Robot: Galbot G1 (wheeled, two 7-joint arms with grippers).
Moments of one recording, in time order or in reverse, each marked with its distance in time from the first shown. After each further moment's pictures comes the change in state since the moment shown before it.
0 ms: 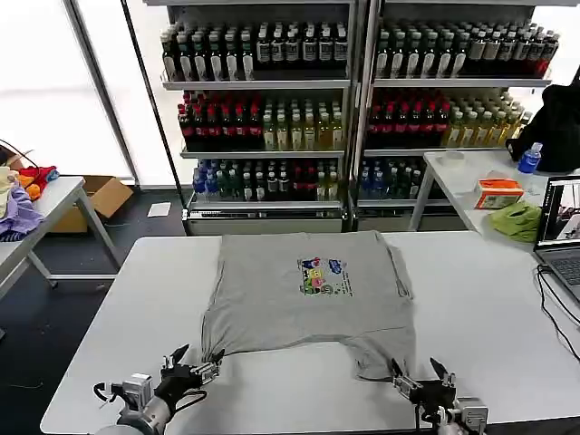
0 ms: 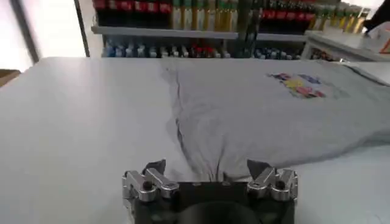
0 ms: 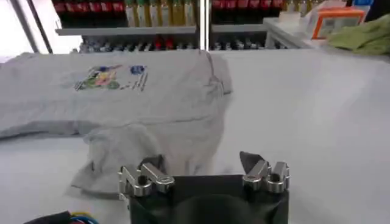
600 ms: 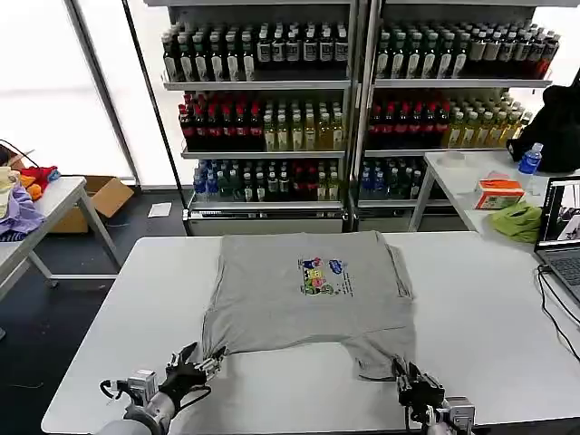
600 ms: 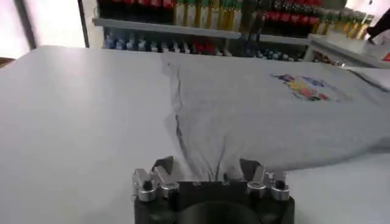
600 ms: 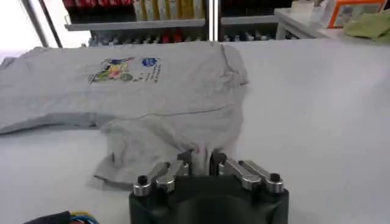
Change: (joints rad) left arm -0.031 -0.017 0.028 0.037 -0.027 0.004 -0.011; right arm 0.009 -0.003 -0.021 -0.018 -0.002 -0.015 -0.006
